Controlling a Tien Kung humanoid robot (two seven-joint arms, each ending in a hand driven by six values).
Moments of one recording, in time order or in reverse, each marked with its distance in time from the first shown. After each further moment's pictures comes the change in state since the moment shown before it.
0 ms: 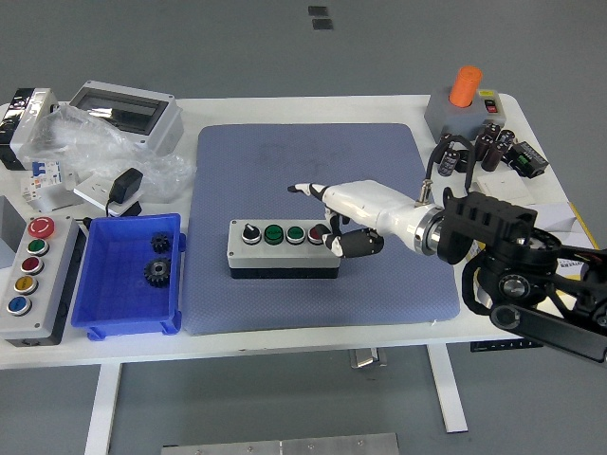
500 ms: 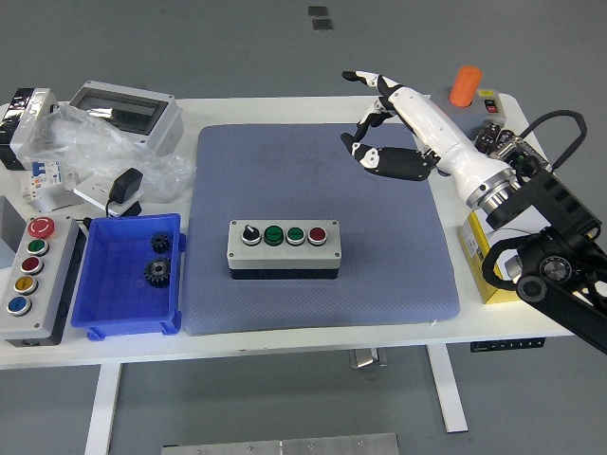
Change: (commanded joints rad) left arm 0.002 -0.002 0.002 0.009 0.009 0.009 0.005; right arm -0.282 0.014 0.343 -0.052 0.012 -0.294 0.217
